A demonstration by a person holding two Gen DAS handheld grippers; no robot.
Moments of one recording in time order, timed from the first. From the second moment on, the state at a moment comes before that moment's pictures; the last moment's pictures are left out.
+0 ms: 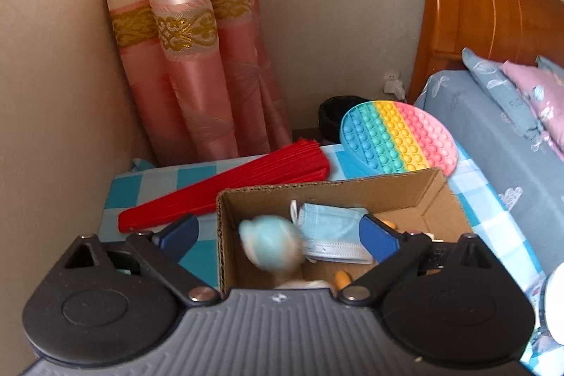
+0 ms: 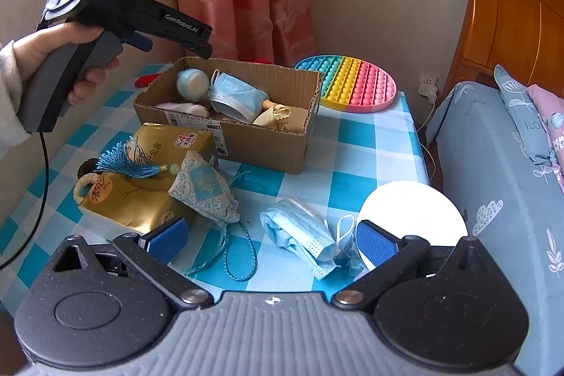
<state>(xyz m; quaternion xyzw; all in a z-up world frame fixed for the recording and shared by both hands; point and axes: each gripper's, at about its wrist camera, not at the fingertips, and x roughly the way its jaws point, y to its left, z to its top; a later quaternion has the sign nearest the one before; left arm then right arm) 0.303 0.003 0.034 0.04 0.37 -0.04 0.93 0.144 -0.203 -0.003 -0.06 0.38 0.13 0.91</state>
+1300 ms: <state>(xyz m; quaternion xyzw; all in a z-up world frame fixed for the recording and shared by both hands) 0.125 0.063 -0.027 0.00 0.37 0.05 0.93 0.124 -0.201 -0.031 -0.07 0.37 0.19 0.91</state>
